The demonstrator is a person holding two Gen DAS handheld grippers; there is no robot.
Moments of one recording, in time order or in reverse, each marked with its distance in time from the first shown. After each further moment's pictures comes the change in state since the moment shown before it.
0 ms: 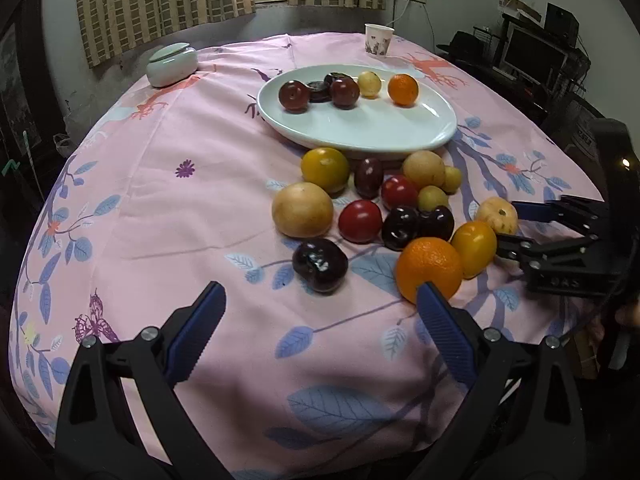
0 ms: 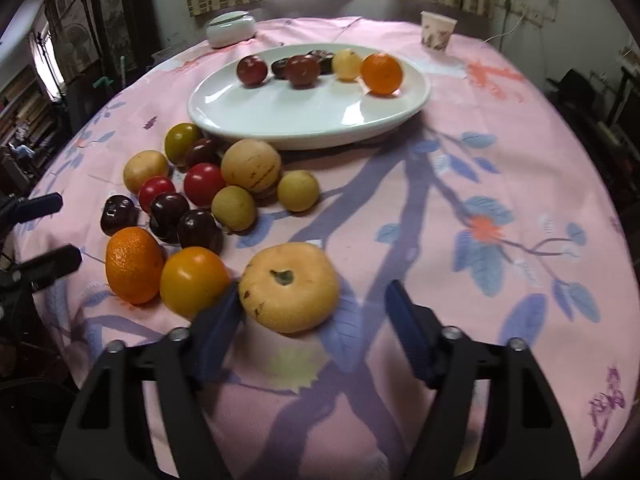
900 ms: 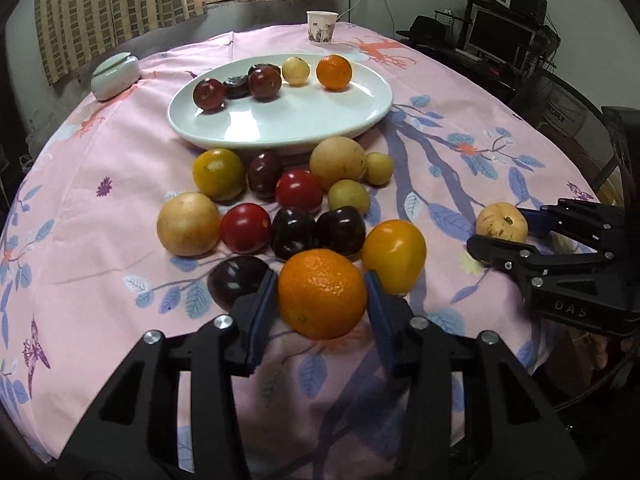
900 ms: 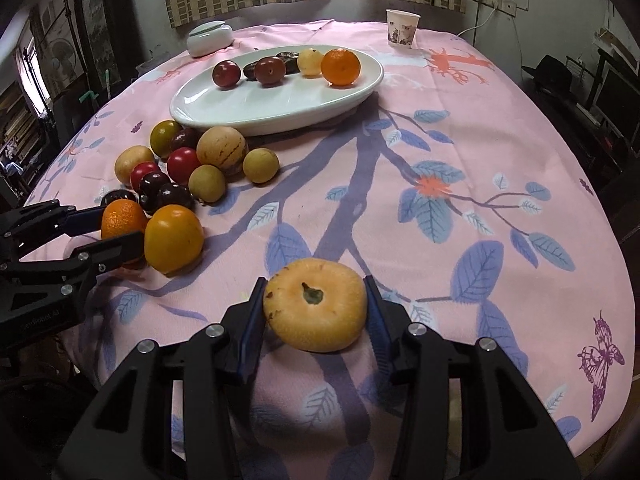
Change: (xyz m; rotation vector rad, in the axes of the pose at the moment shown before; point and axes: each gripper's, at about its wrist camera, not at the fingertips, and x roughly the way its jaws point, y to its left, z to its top) left arm 0.034 -0.054 0.008 0.058 0.014 -0.106; right arm -0.025 -0.019 -0.030 0.047 -0.013 -0.062
